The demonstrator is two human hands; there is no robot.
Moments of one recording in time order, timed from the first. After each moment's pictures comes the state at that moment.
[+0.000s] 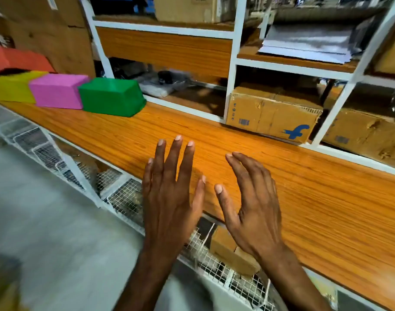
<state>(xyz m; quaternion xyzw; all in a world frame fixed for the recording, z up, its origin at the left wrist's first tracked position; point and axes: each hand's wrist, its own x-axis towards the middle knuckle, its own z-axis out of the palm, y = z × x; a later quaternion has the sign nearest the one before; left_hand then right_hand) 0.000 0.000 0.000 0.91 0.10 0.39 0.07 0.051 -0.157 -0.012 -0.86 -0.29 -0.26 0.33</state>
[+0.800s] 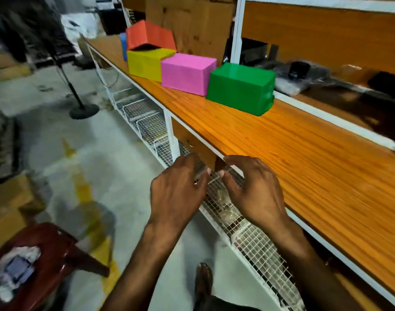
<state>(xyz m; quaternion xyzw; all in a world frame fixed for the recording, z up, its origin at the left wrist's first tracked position) -0.067 0.434 -0.016 0.92 0.34 0.20 0.09 0.063 0.314 -0.053 -0.81 -0.45 -0.08 0.36</state>
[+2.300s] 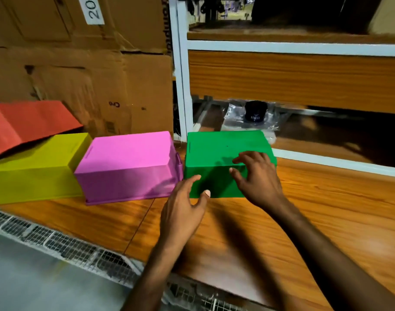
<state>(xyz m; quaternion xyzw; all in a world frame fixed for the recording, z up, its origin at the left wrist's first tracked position) 0.375 0.894 -0.073 0.88 0.05 0.16 0.43 0.467 0.694 -0.055 -0.96 -0.12 -0.16 0.22</state>
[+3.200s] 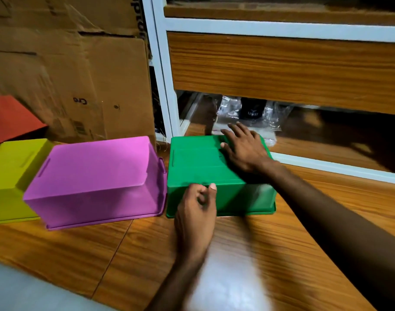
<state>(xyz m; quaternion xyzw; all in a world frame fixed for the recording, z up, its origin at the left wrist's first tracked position) 0.483 0.831 -0.107 0.85 0.17 0.20 0.45 0.662 0.690 -0.065 -0.98 -0.19 -0.03 0.10</state>
